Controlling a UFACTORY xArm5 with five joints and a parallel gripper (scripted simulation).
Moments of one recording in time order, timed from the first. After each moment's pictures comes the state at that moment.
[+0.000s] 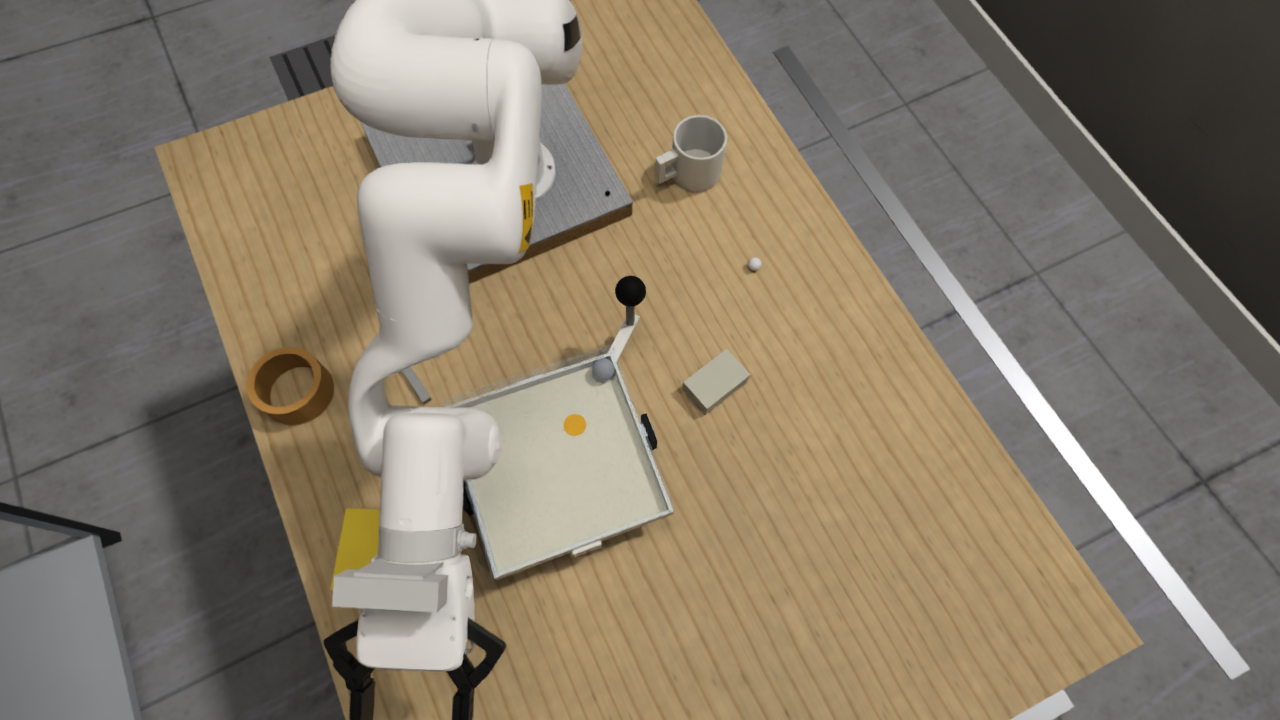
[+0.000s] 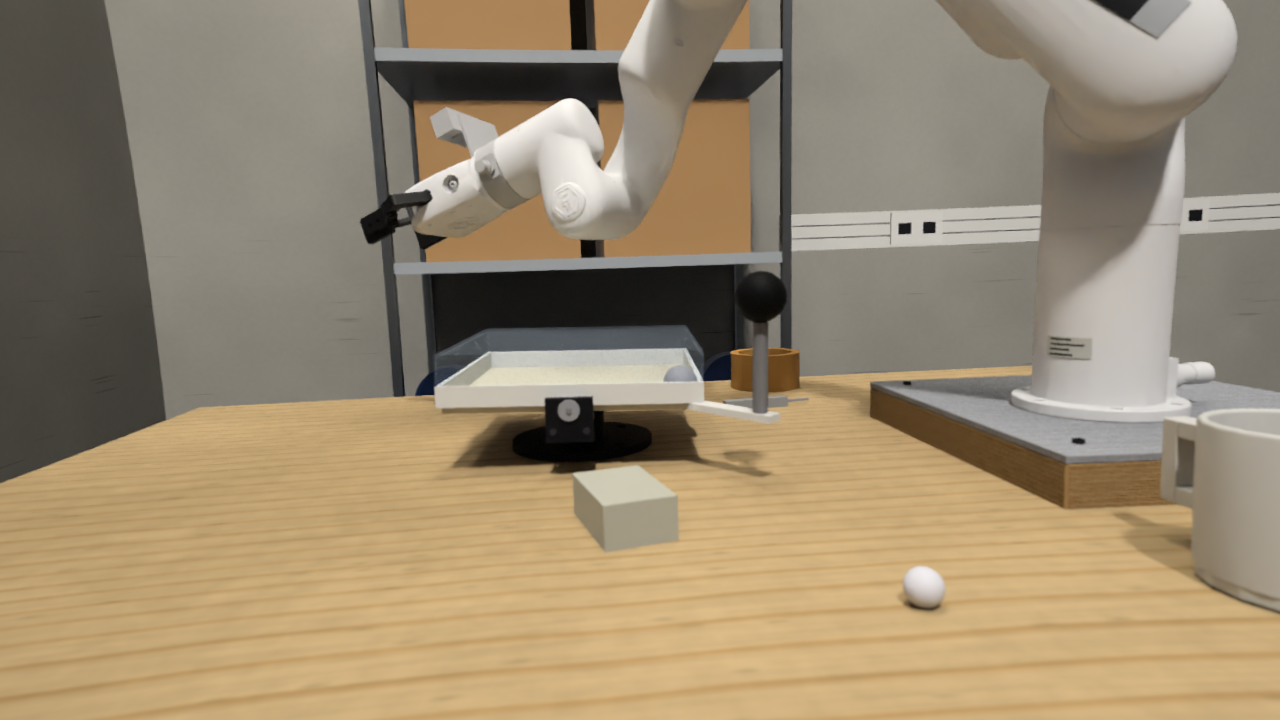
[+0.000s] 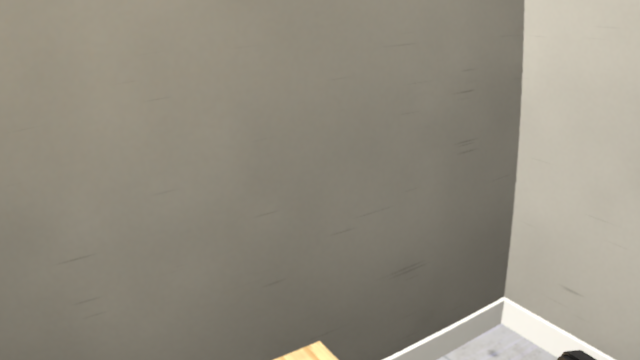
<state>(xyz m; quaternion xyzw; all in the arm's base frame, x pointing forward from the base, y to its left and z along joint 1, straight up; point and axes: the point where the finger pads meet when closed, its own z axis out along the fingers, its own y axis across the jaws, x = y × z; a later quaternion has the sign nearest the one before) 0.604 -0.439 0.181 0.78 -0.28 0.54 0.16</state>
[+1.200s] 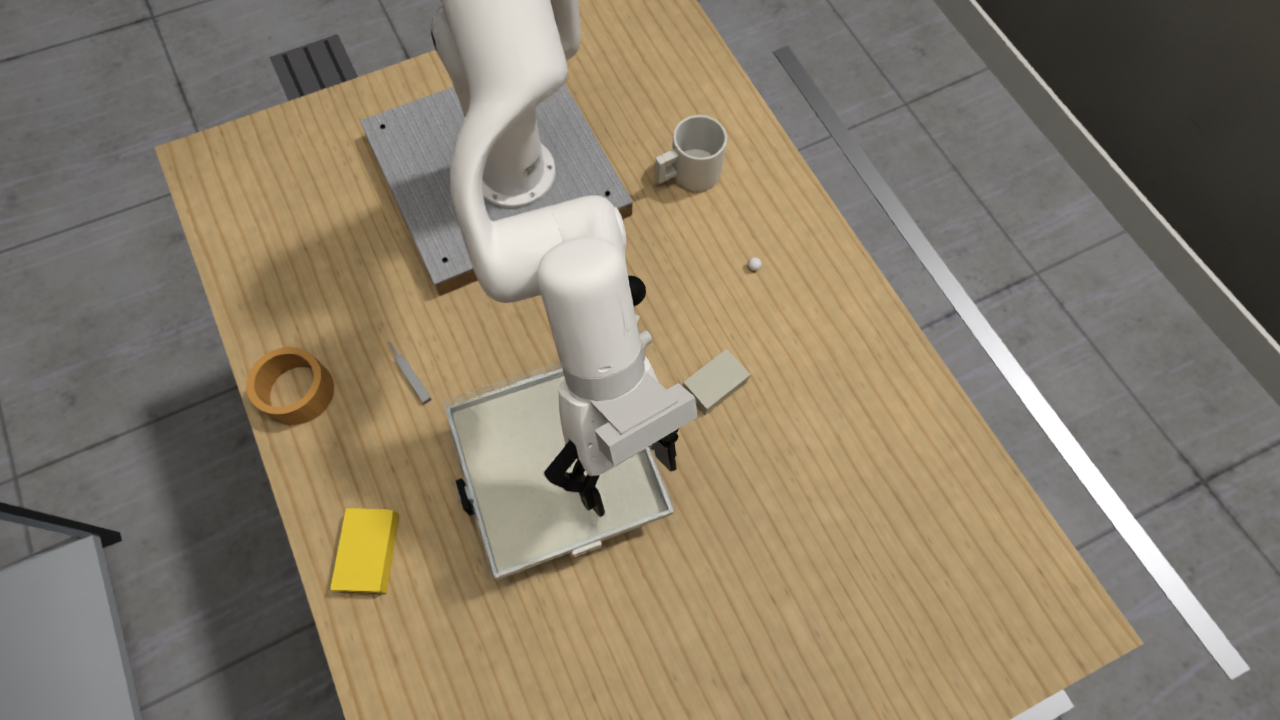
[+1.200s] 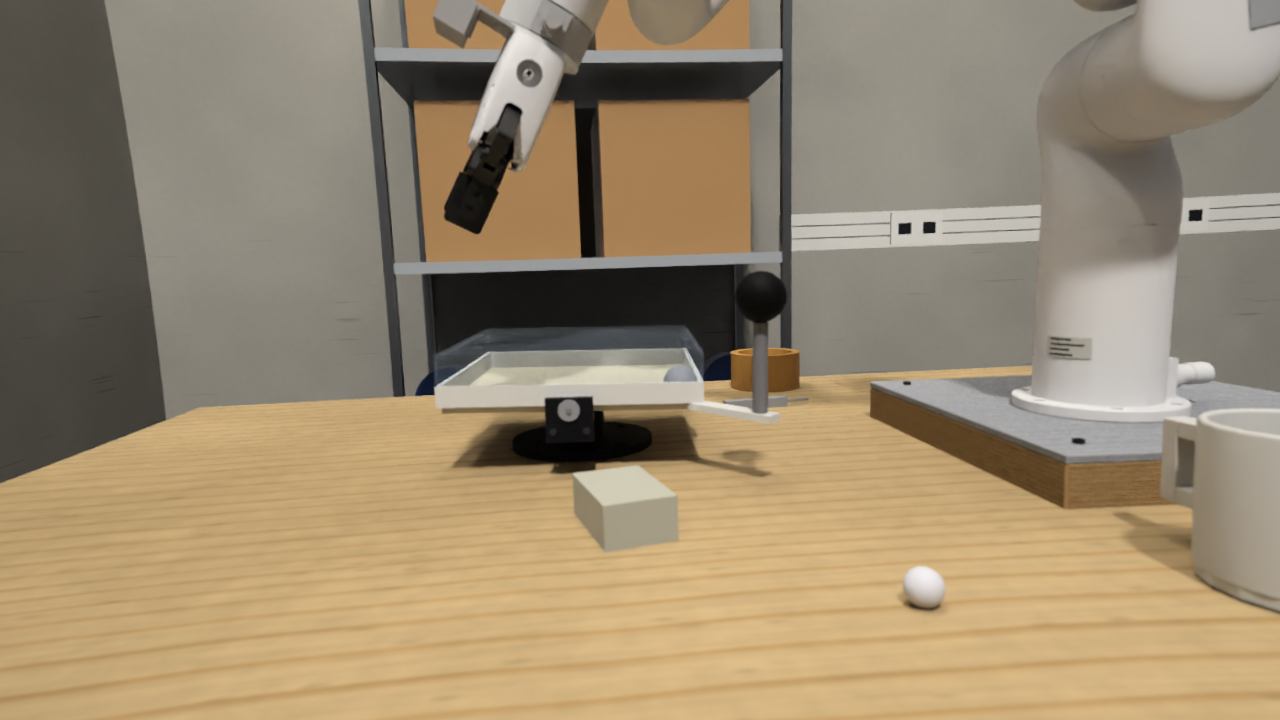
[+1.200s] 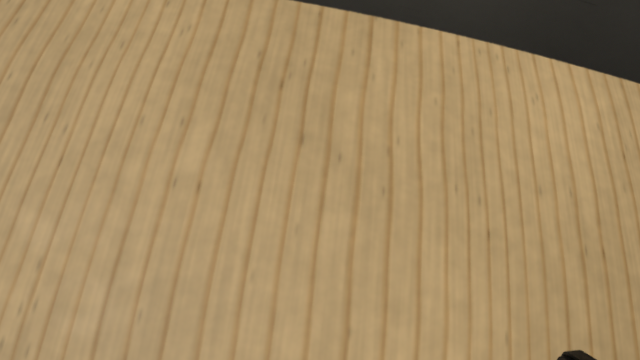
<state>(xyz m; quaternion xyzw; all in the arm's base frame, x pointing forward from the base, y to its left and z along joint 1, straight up) 0.531 -0.143 0.186 0.97 0.01 0.23 0.07</state>
